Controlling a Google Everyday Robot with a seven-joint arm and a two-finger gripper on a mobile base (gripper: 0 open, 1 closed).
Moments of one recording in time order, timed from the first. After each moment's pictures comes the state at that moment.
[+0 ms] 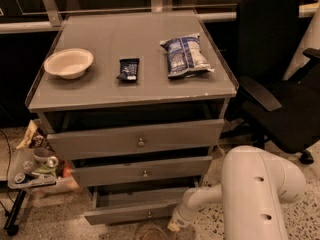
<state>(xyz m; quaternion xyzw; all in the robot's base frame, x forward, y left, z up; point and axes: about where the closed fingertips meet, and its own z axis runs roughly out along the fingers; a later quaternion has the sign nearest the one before) 0.452 -0.075 0.171 -0.48 0.85 0.20 0.06</state>
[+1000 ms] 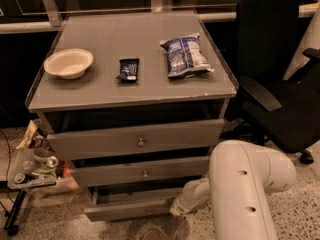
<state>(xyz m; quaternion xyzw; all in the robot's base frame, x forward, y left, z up) 0.523 -0.092 0.174 -0.47 0.87 0.13 0.12</state>
